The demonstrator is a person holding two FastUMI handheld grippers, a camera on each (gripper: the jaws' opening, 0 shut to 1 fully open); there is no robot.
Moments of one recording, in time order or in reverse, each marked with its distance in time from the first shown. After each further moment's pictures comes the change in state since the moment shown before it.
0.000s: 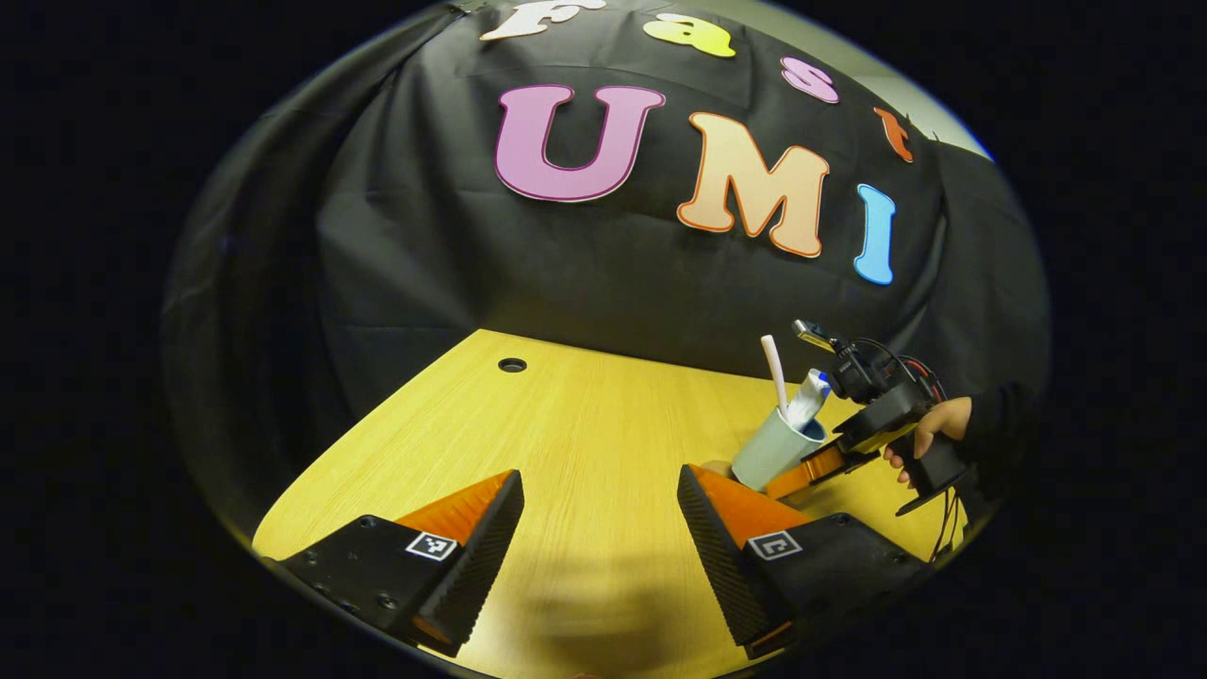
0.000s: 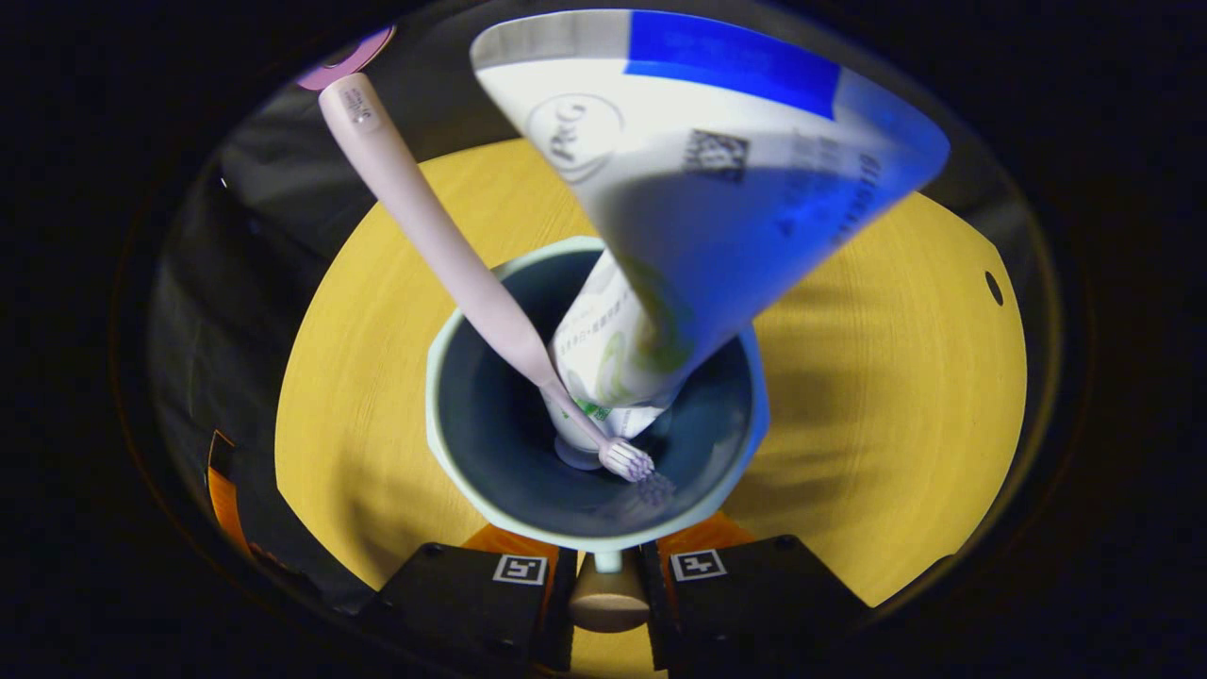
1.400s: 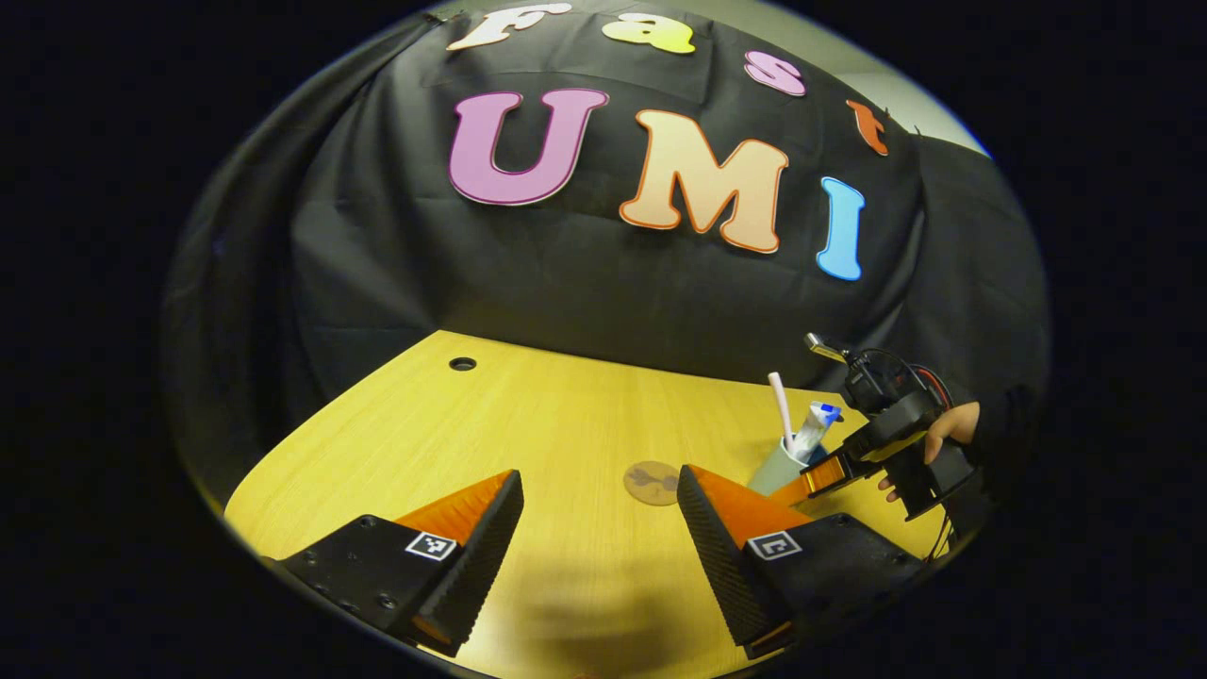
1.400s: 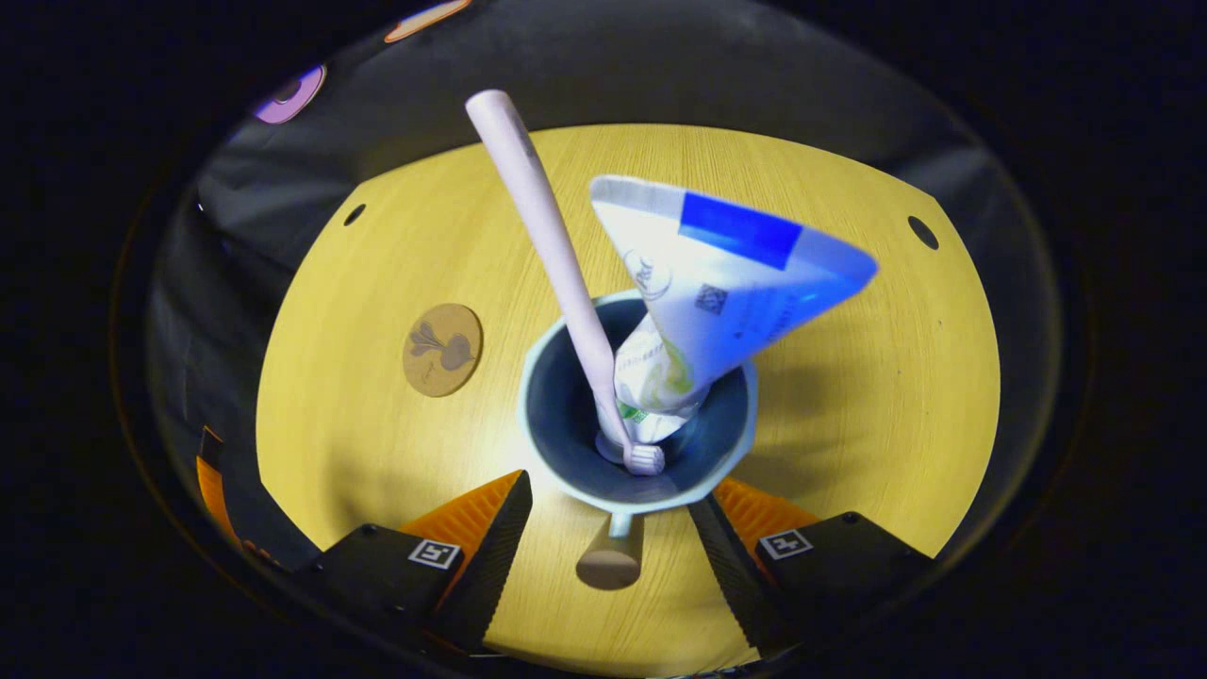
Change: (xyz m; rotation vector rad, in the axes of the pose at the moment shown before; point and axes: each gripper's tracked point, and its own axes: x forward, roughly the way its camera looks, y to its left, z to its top) left arm -0.006 -0.080 -0.008 0.004 -0.019 -0.027; right arm -0.019 0.008 0.001 0.074 0.020 -0.094
